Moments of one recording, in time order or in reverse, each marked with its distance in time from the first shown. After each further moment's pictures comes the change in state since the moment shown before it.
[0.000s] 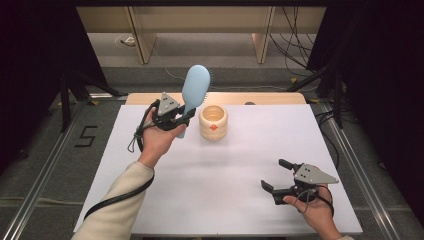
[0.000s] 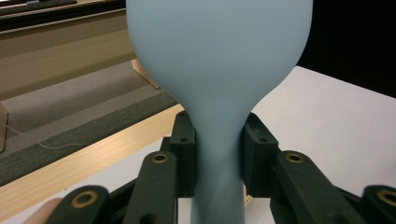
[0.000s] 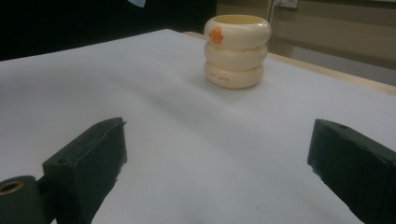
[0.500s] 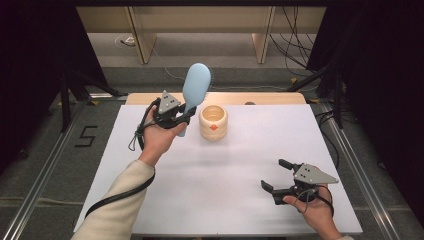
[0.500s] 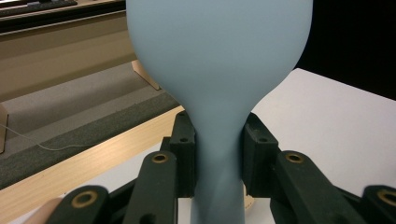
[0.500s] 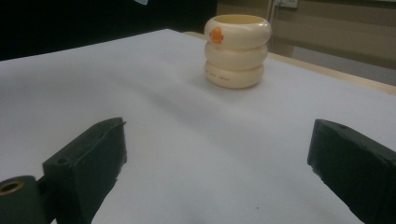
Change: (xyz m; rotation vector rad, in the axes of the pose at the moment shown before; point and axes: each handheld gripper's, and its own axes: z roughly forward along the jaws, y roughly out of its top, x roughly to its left) left arm 0.001 0.003 0.003 -0.003 -0.001 0.001; right arm 0.000 0.000 0.000 0.000 0.002 0.000
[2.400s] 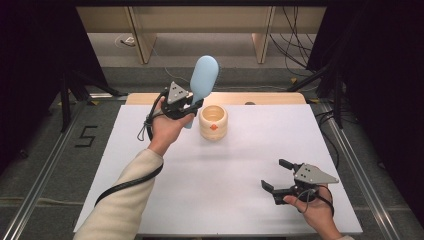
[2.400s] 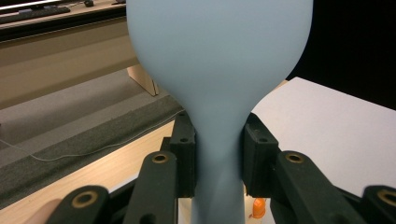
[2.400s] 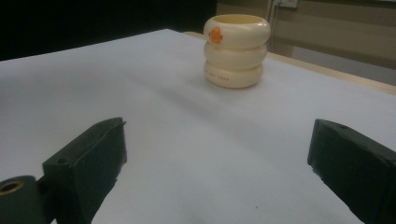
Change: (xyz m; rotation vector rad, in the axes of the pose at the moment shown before) left arm 0.000 0.017 0.027 -0.012 -0.024 0.014; right arm -0.001 0.000 -0.001 0.002 0.000 0.003
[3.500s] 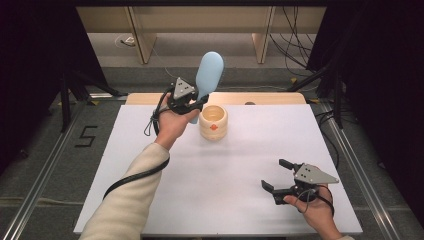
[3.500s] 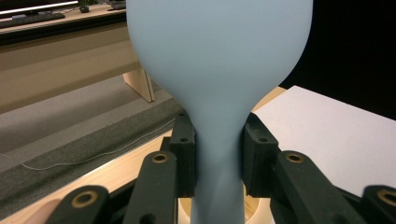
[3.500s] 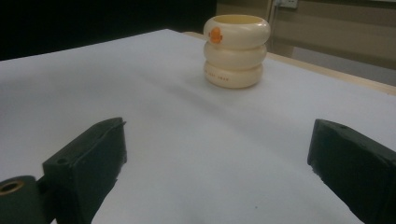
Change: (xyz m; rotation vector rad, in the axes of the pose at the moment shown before) left arm 0.000 0.005 0.021 -0.027 -0.017 -0.013; right arm 0.000 0.000 0.000 0.000 0.000 0.001
